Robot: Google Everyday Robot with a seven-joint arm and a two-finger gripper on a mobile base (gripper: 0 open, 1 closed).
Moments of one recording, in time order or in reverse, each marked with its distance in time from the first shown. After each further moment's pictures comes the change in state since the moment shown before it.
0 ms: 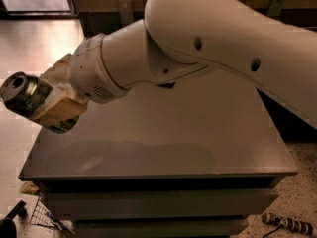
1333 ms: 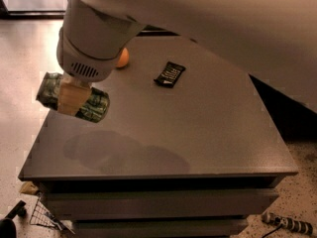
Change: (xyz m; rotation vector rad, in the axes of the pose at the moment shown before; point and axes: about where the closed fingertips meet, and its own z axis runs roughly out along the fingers) arm 0.034 -0.028 -0.017 0.086 0.553 0.037
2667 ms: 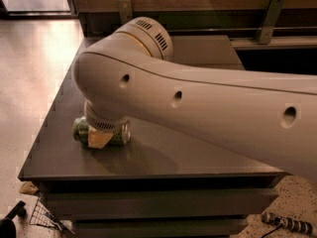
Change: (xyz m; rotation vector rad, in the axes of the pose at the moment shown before) arm 0.085 0.029 0.090 0.051 0.168 -0.014
